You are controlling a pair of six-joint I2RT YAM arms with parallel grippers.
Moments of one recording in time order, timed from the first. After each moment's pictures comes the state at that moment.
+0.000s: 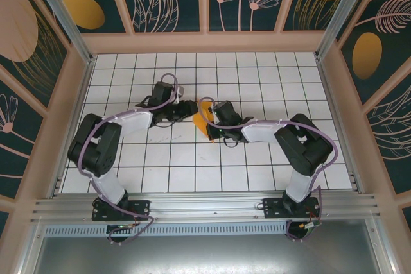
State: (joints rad) left arm -0.44 1.78 0.97 0.02 0.53 -0.78; right arm 0.73 1.77 0.89 0.01 -0.13 0.43
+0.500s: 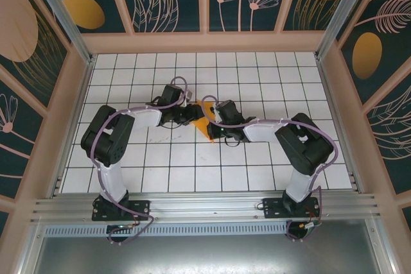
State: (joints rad) left arm -0.47 1.91 1.04 0.02 0.55 -0.78; right arm 0.71 1.77 0.87 0.05 -0.20 0.45
